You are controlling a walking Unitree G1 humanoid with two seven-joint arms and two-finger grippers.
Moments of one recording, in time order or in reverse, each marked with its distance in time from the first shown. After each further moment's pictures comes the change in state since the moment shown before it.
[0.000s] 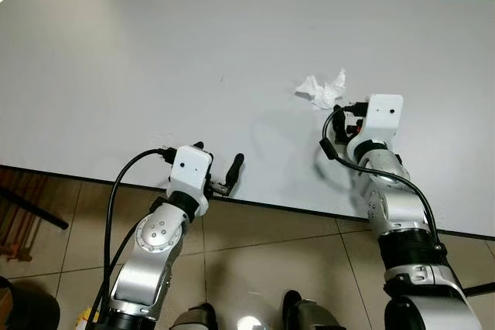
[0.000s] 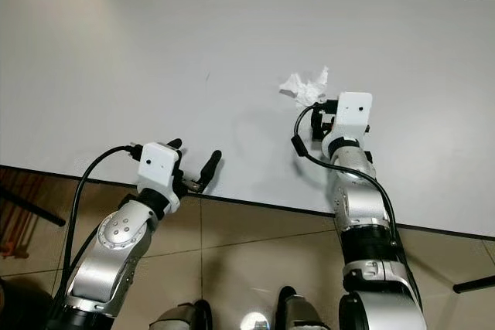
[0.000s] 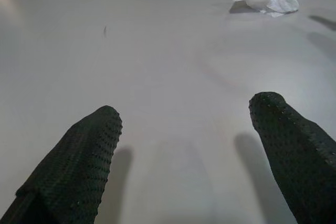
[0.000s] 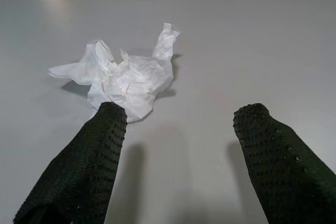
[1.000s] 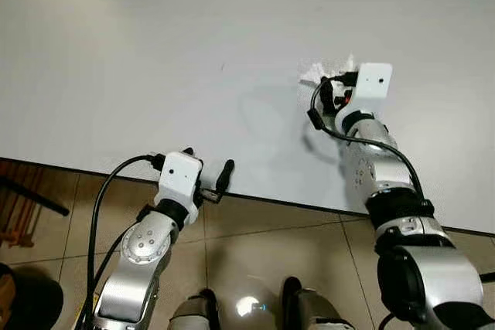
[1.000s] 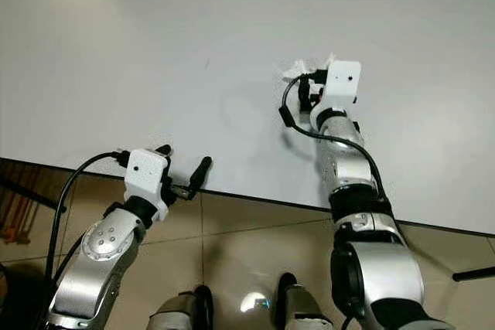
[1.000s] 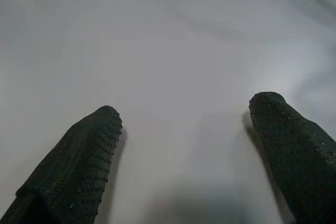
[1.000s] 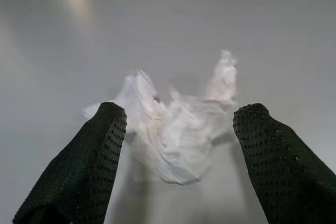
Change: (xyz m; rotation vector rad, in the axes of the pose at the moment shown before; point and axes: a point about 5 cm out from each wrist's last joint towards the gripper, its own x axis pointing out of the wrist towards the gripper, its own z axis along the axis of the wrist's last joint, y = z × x) left arm -0.021 0.007 -0.001 0.014 0.048 0.031; right arm 0.032 0.021 0.031 0.051 -0.073 0.081
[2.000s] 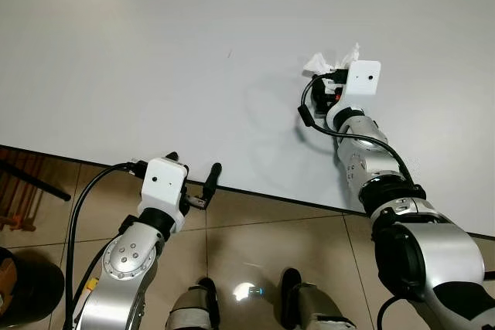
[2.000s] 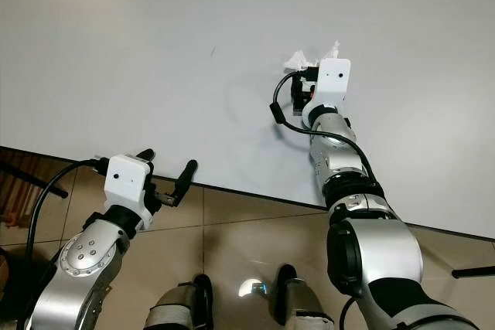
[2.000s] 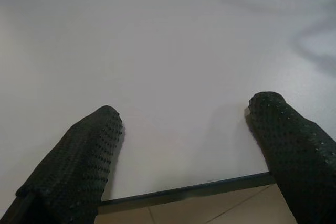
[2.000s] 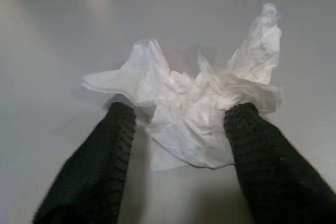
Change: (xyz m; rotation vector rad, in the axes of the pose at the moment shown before) left arm -0.021 0.007 0.008 0.019 0.008 0.054; right arm 0.007 0.009 -0.005 0.021 0.001 0.036
